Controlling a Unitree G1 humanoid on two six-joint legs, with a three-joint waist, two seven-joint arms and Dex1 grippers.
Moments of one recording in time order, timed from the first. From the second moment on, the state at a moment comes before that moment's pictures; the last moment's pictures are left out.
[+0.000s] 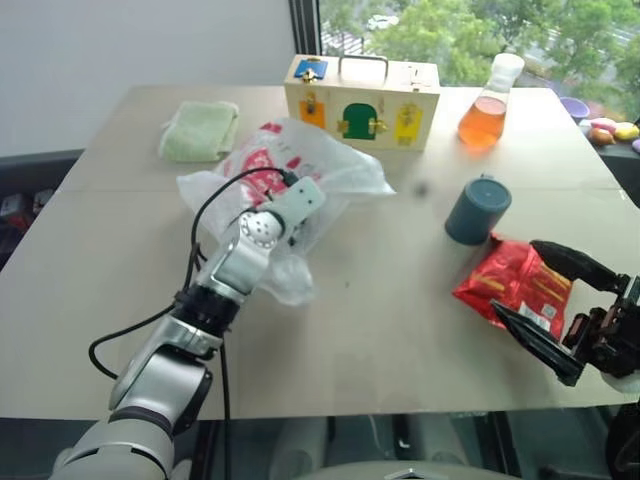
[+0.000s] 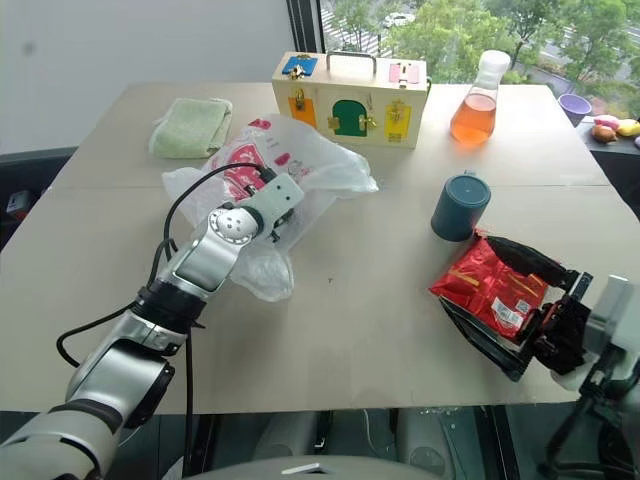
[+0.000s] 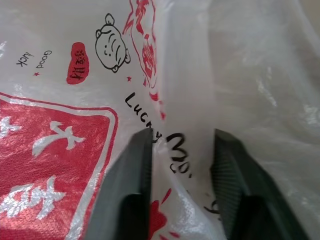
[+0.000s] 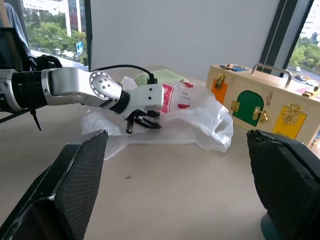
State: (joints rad) left arm -0.73 0.51 -0.38 0.23 0.20 0.57 -0.35; right arm 0.44 -0.63 -0.51 -0.87 0.85 0.24 0.76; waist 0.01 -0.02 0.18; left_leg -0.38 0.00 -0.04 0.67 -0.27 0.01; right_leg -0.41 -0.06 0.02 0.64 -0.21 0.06
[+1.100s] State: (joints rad) left arm -0.92 0.51 -0.04 0.08 -0.21 0.94 -0.61; right arm 0.42 -0.69 -0.10 -0.59 -0.34 0.26 0.44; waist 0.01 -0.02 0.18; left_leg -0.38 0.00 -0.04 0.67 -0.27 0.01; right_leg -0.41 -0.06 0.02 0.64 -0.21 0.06
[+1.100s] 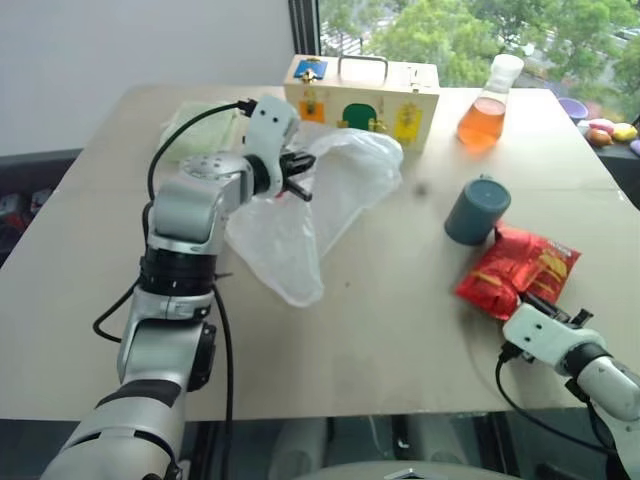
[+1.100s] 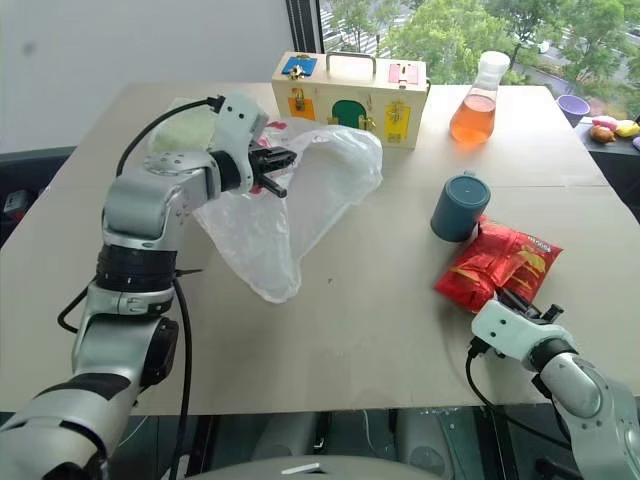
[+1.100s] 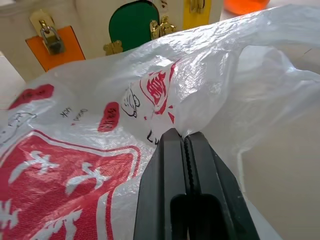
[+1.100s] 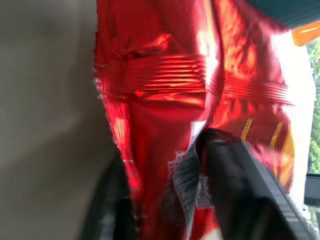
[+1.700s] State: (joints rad) left arm -1.02 0.52 -0.03 0.10 -0.38 1.15 -0.72; right arm -0.09 -0.79 0.08 -0.88 0.03 0.37 0.77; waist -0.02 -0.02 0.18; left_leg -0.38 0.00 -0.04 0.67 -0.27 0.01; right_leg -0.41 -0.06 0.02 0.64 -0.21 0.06
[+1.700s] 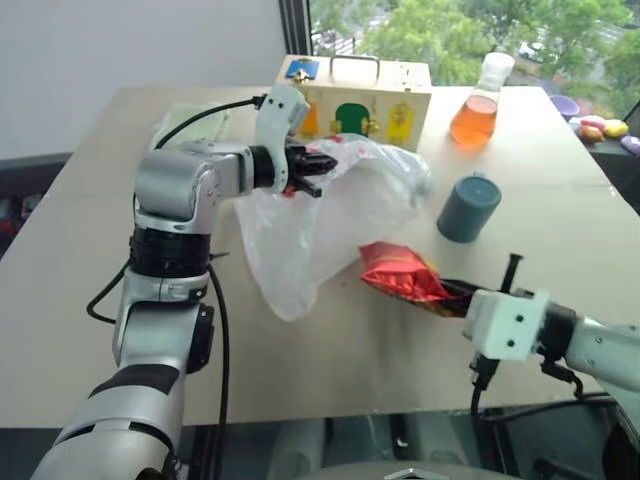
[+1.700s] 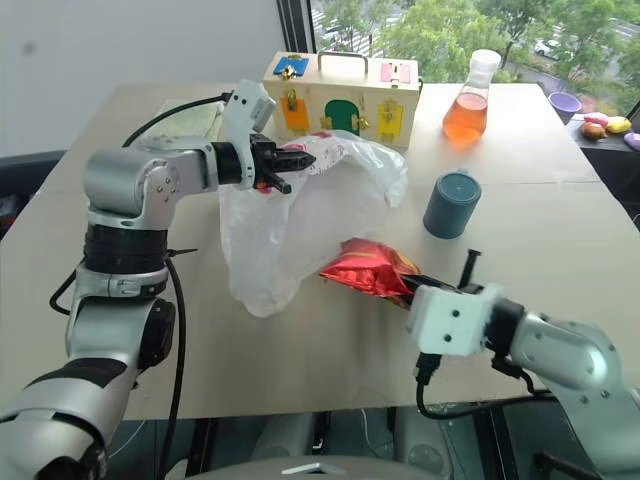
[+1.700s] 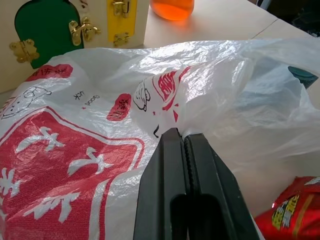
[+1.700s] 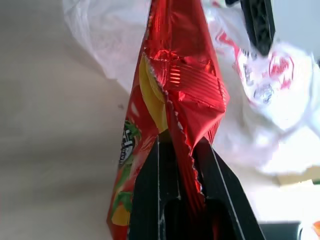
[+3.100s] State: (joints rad) left arm -0.97 0.45 0.18 0.11 -0.55 1.41 -0.52; right arm -0.54 -0.30 0.19 -0.38 0.00 0.44 0.63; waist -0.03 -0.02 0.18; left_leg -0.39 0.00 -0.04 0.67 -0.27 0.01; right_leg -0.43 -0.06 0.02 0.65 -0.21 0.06
